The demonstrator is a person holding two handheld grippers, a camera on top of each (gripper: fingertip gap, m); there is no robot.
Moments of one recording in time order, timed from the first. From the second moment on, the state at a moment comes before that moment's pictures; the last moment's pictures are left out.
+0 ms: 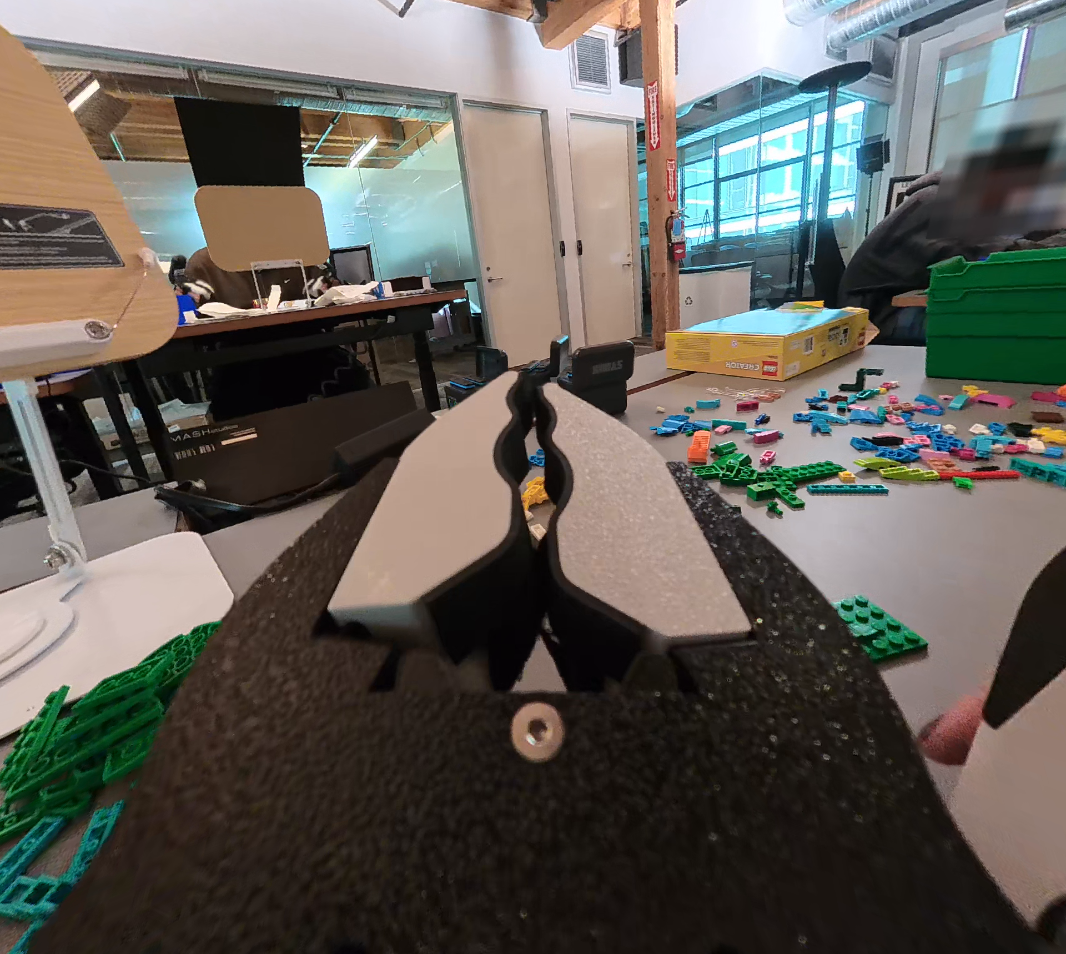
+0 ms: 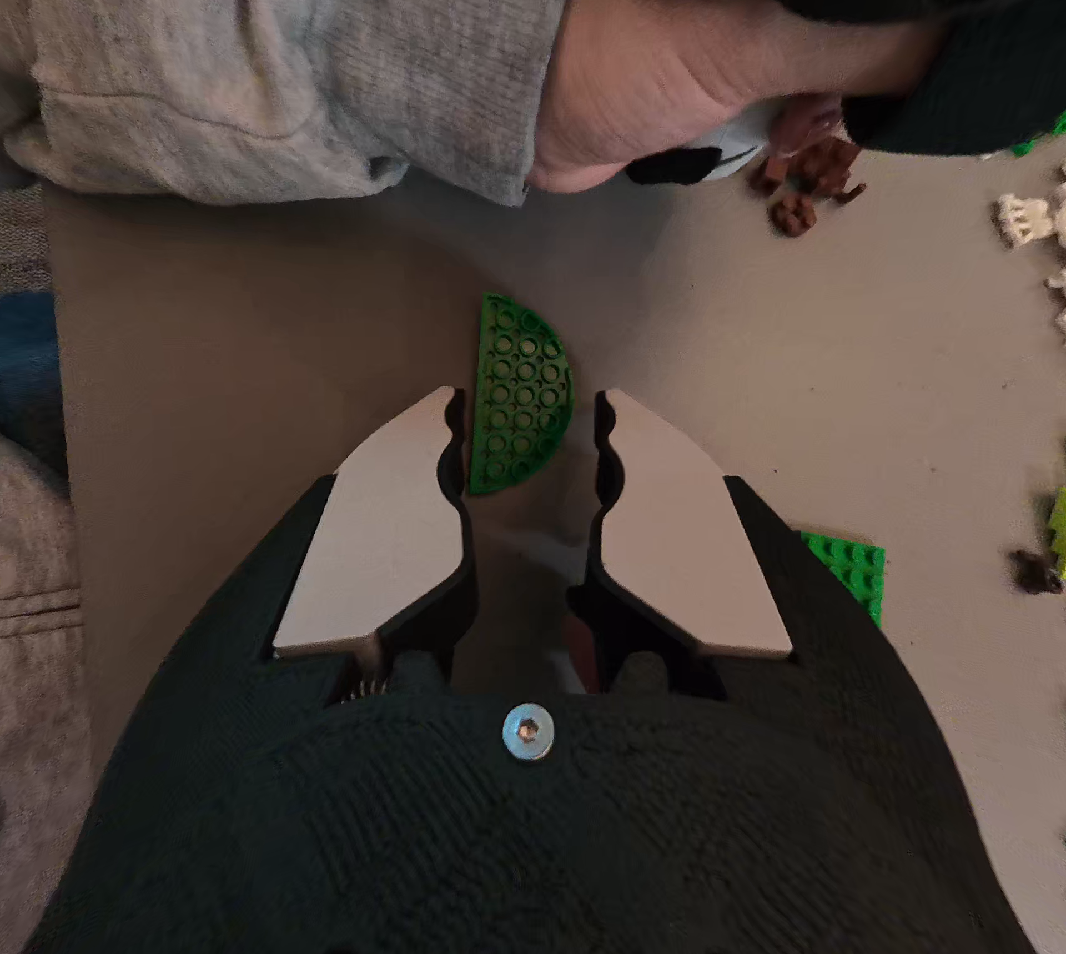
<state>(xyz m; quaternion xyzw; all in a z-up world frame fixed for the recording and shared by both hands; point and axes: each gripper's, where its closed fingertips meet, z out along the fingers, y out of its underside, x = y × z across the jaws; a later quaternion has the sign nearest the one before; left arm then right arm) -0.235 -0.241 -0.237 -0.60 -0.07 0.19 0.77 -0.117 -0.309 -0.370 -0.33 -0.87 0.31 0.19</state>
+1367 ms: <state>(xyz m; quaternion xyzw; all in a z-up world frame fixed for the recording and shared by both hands) -0.190 -0.232 -0.263 -0.68 0.14 0.11 0.71 -0.165 -0.168 -0.275 -0.15 -0.65 0.17 0.72</state>
